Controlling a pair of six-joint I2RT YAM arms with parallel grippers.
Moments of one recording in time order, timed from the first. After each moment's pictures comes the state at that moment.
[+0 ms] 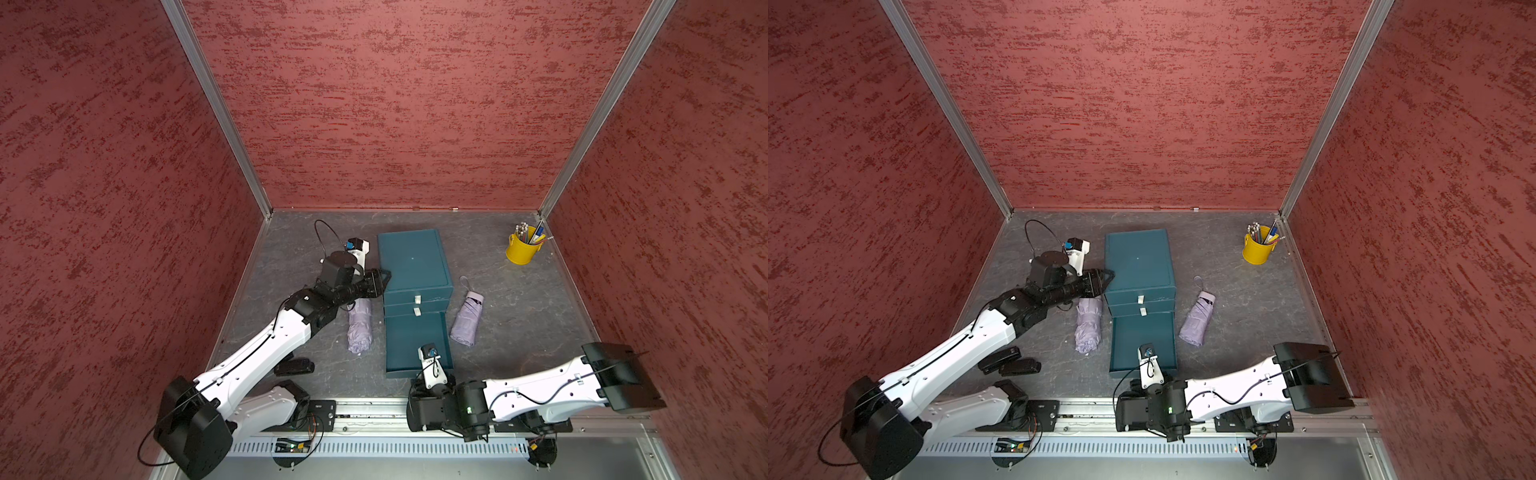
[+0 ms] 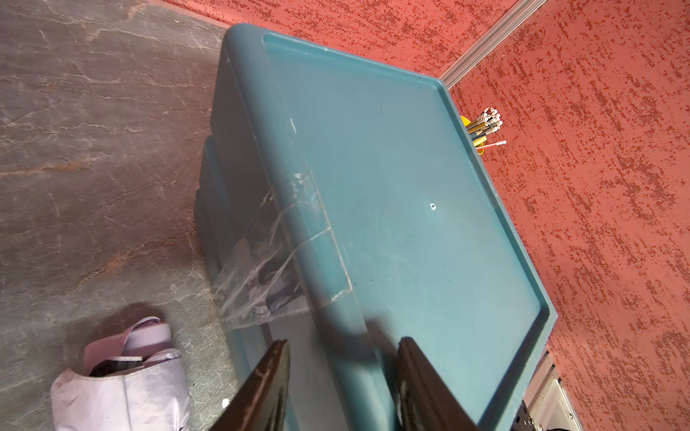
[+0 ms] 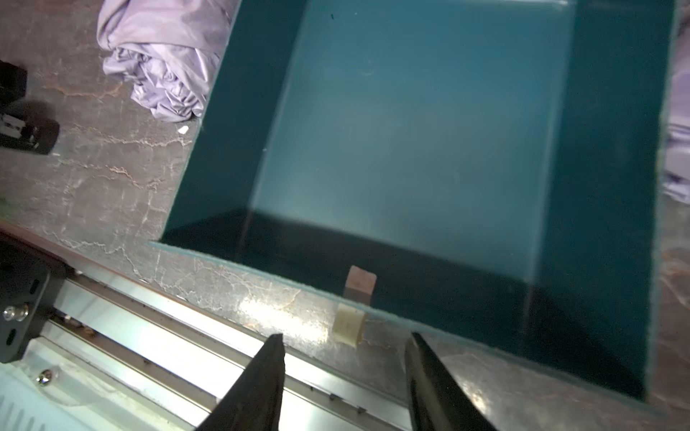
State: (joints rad) left arm -0.56 1.12 0.86 -0.29 0.15 -0.59; right arm 1.66 1.40 0.76 -0.60 0.59 1.33
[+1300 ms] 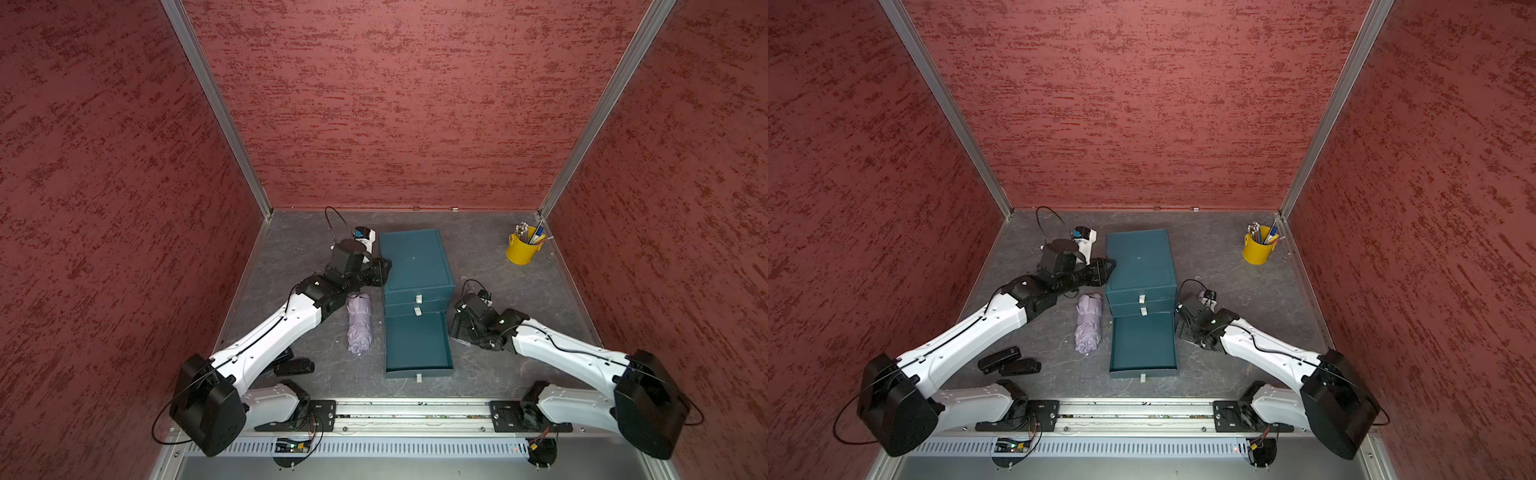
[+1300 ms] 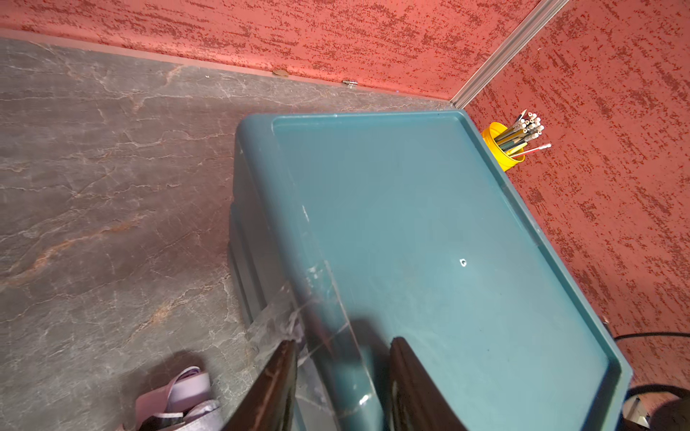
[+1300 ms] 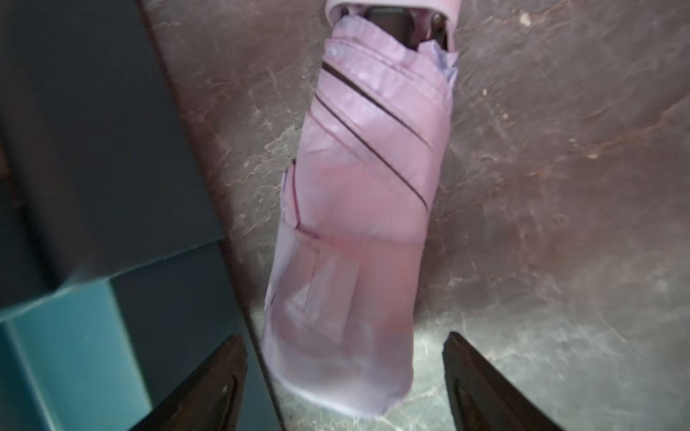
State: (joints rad) left arm -0.56 1.25 0.99 -0.30 0.04 -0.47; right arm 0.69 1.24 0.64 -0.61 0.18 0.98
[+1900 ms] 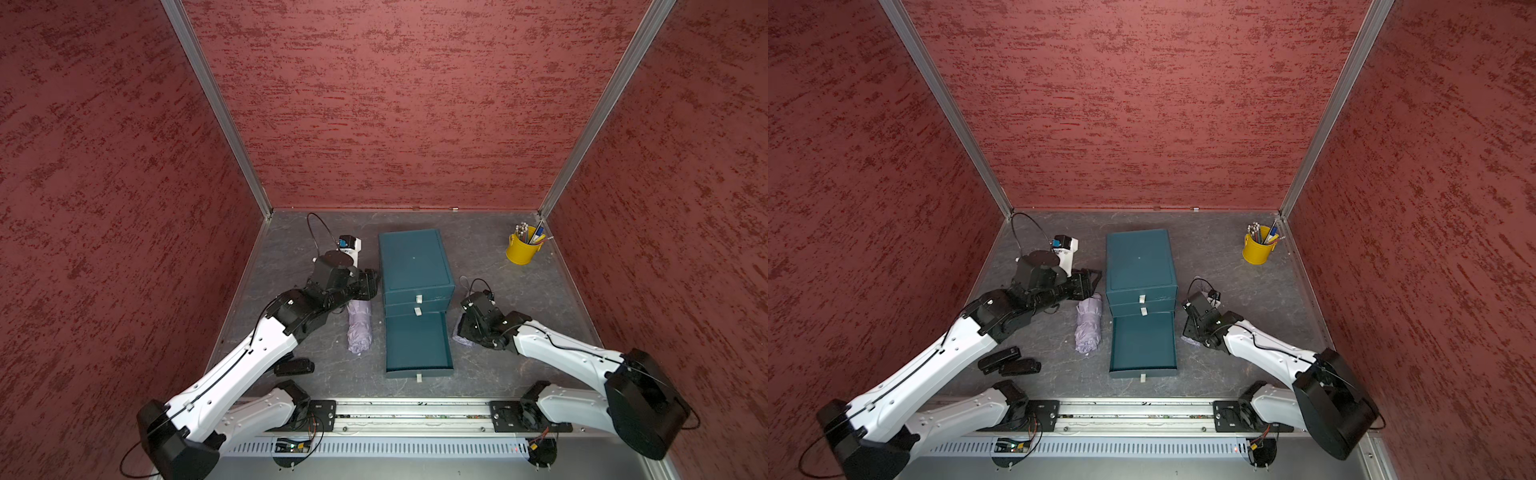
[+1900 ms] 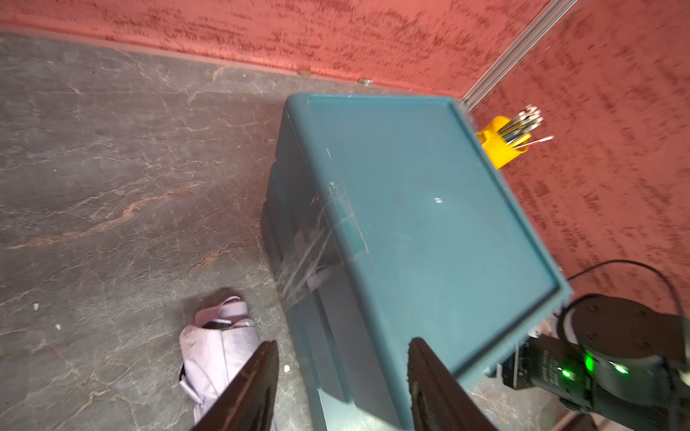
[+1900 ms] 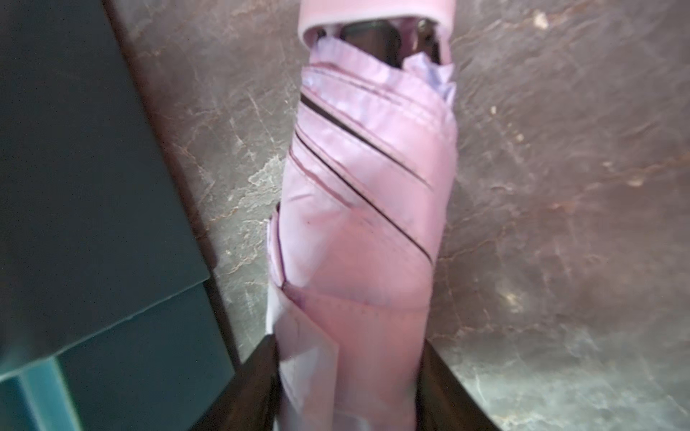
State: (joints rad) left arm -0.64 0.98 1.00 -0.58 -0.07 -0.51; right arm 0.62 1.21 0.56 -0.48 0.14 0.95
